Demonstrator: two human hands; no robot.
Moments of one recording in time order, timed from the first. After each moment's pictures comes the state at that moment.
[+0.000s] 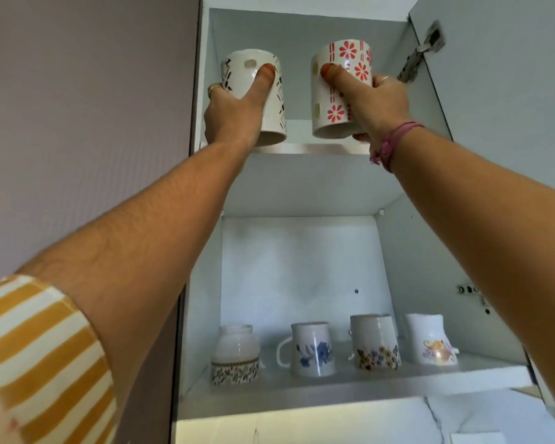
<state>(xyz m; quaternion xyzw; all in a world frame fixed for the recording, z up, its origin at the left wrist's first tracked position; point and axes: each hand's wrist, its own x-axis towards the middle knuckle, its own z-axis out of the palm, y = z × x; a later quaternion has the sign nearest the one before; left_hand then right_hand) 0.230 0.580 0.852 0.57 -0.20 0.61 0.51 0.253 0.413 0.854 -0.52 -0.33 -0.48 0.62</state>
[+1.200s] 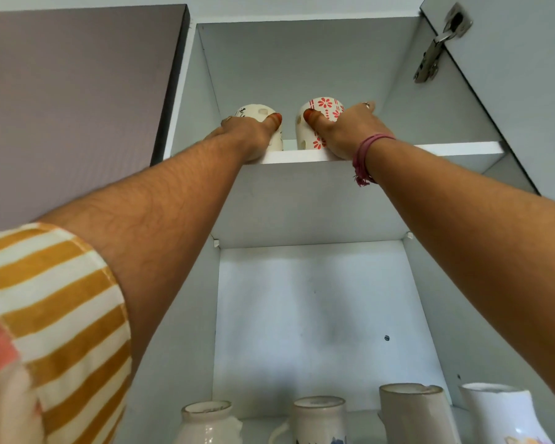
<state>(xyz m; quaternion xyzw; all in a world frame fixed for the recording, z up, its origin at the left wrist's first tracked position) 0.318 0.578 0.924 0.75 0.03 0.59 0.29 0.342 0.425 0.902 -0.69 -0.17 -0.56 0.42</state>
